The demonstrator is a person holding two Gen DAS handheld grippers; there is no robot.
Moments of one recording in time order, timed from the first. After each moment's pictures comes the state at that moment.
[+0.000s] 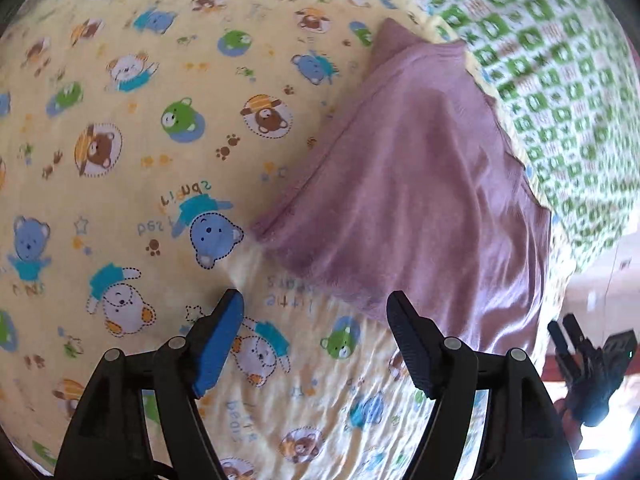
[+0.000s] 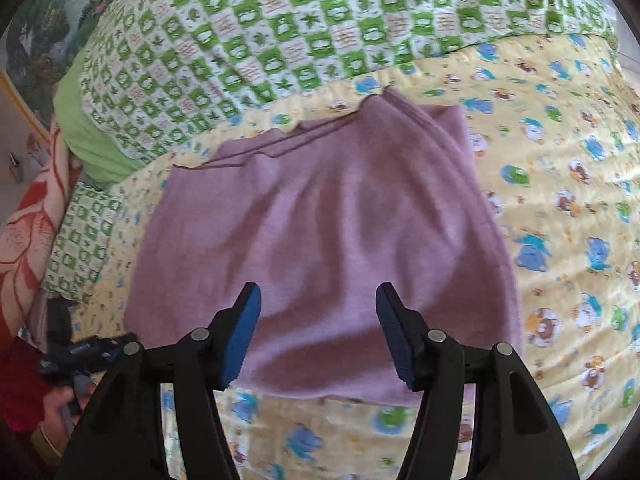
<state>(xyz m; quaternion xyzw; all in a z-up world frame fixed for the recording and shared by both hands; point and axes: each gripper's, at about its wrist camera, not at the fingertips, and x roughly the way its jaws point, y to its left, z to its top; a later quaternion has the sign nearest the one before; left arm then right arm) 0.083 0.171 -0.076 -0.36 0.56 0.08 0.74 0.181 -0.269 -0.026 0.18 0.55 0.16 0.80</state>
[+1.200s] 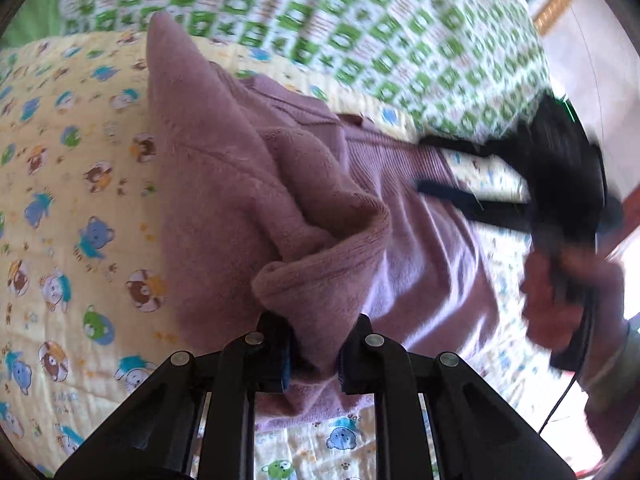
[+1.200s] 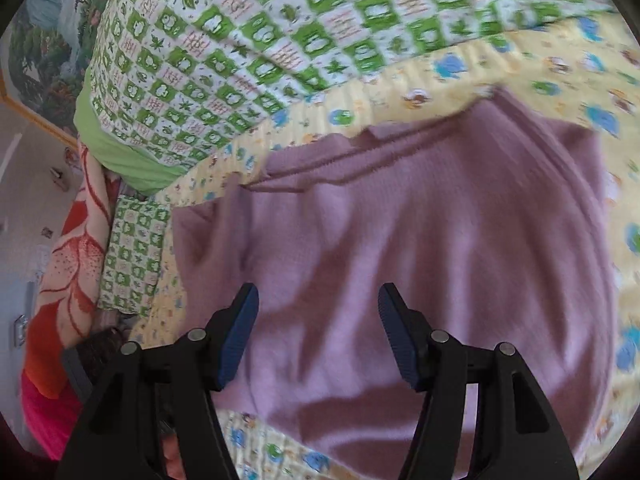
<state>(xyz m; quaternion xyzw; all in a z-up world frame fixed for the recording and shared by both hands) 0.183 0.007 -0.027 -0.18 0.50 -0.09 0.84 0.287 -0.234 -0.056 0.26 0.59 0.27 0.71</state>
